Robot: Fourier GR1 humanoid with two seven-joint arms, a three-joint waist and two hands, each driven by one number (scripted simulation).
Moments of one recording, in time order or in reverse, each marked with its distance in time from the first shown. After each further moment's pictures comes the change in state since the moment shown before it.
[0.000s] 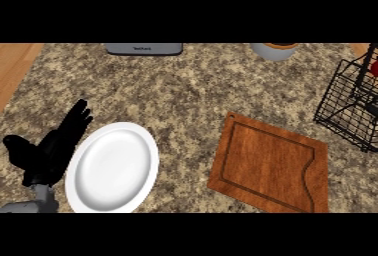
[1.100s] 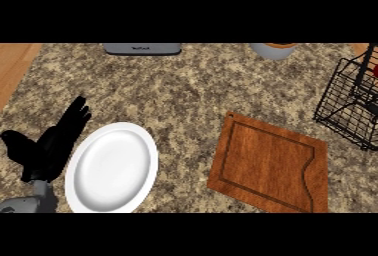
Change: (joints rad) left arm -0.028 -0.003 0.027 0.028 0.000 -0.017 -0.004; right arm 0.121 -0.393 -0.432 0.216 -0.388 0.180 -0.029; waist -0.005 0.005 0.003
